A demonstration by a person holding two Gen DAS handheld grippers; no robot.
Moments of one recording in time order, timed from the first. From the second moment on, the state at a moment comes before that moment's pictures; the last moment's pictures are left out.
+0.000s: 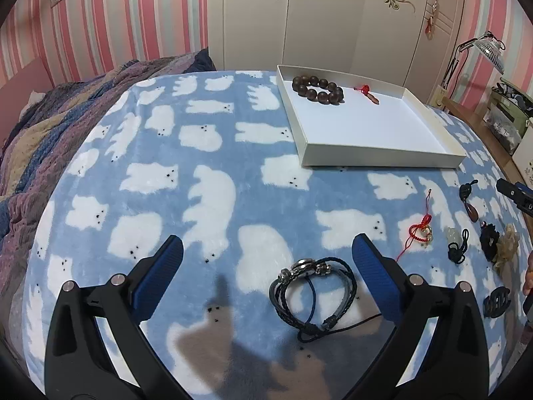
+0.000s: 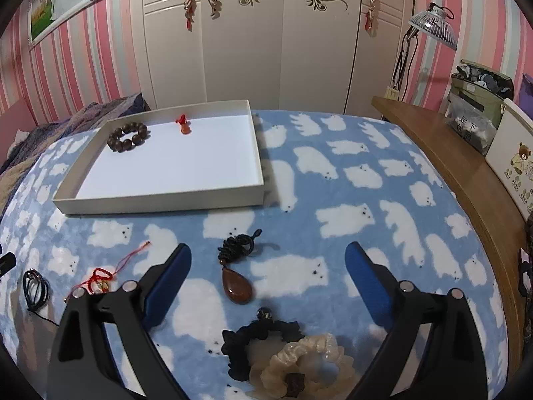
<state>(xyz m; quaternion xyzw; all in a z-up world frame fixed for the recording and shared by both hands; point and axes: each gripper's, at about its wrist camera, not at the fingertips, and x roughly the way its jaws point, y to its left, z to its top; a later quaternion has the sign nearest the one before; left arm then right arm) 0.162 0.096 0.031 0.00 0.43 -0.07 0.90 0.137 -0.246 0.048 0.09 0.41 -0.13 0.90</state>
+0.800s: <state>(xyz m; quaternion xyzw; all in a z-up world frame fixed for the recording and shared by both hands) 0.153 0.091 0.018 0.00 0.44 -0.09 0.89 0.088 -0.248 0.035 0.08 0.44 -0.15 0.88</state>
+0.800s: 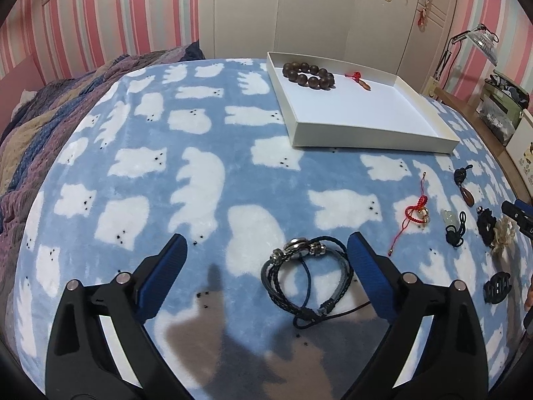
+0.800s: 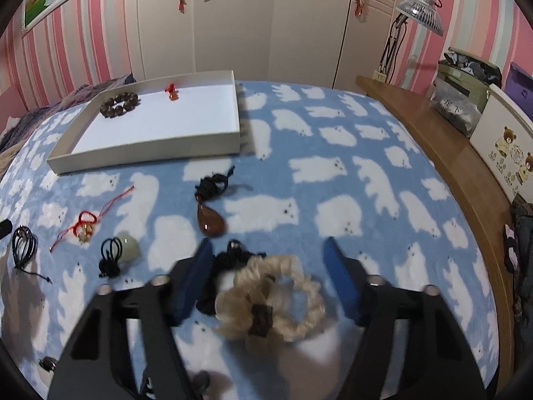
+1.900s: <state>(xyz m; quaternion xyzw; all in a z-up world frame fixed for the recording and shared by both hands) 0.156 0.095 -0.003 -0.01 0.47 -0.09 0.88 0.089 -0.243 0.010 0.10 0.47 -0.12 0.87</state>
